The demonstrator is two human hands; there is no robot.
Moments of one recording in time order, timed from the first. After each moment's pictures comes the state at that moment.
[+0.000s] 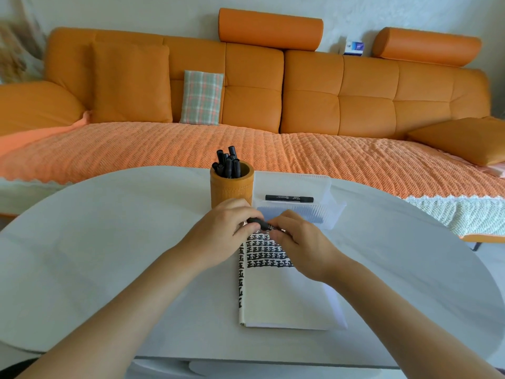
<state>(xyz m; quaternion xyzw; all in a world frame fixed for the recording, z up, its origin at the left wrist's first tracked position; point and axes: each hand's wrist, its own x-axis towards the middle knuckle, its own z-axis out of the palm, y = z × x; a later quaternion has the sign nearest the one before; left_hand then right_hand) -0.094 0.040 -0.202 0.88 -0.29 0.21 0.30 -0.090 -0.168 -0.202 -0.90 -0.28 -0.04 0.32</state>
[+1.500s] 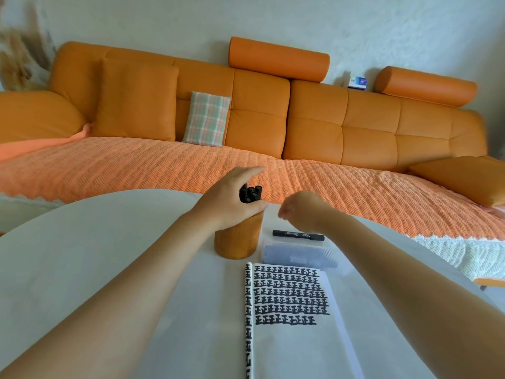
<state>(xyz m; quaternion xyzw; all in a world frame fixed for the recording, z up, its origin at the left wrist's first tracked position) 0.017 0.066 -0.152 0.90 -0.19 0.19 0.36 0.061 -0.137 -0.143 -0.98 -0.15 0.02 0.09</state>
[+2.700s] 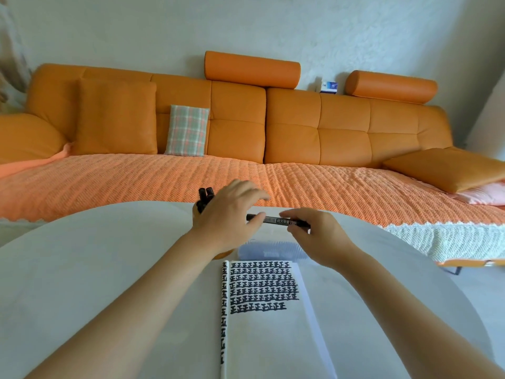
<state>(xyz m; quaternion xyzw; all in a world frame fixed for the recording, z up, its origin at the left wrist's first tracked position) -0.022 0.010 -0.144 0.87 -0.32 0.33 0.18 -0.033 -0.214 -0.153 -0.92 -0.20 -0.15 0.31</state>
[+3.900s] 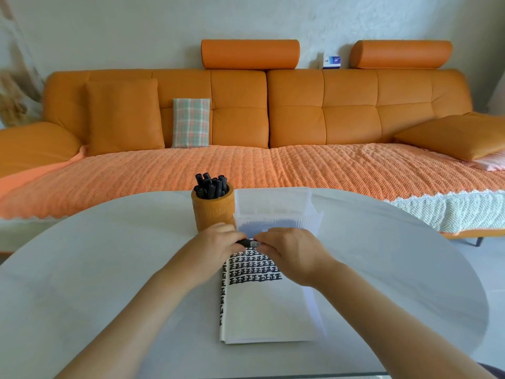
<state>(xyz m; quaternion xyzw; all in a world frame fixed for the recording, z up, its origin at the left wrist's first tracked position) -0.090 0.026 -0.199 0.92 -0.30 0.16 0.22 -0.081 -0.193 -0.198 -0.91 -0.35 -0.18 0.14</state>
